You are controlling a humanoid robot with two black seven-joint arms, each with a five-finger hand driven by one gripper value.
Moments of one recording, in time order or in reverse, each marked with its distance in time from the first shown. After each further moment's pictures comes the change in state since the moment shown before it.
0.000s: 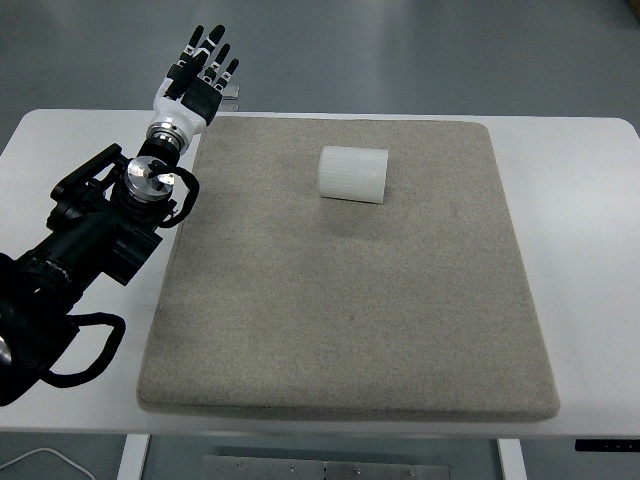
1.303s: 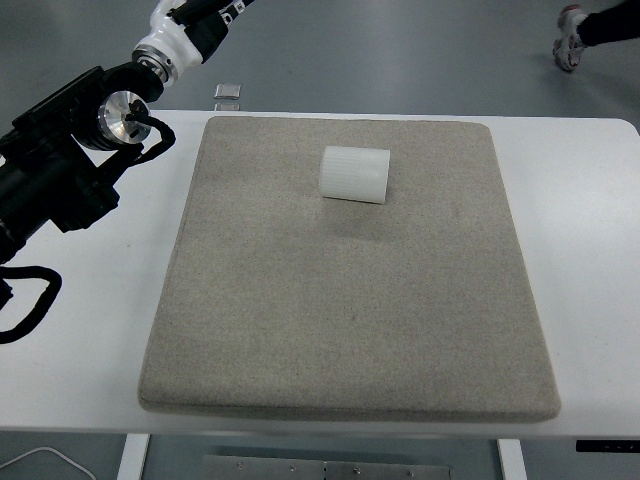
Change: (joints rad) left arm -0.153 0.202 0.303 -0.257 0.259 0.035 0.016; right arm 0.000 0.000 0.000 0.000 0.000 0.000 0.000
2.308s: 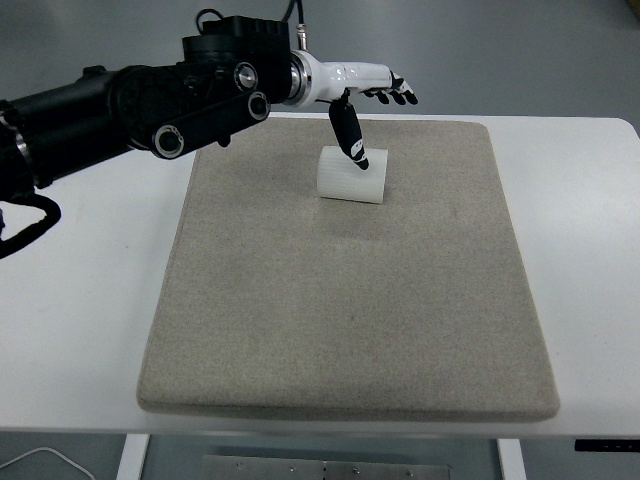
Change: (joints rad) left arm -0.348 -0.124 0.621 -0.198 0.915 -0.026 0.273; right arm 0.000 0.000 0.000 0.000 0.000 0.000 0.000
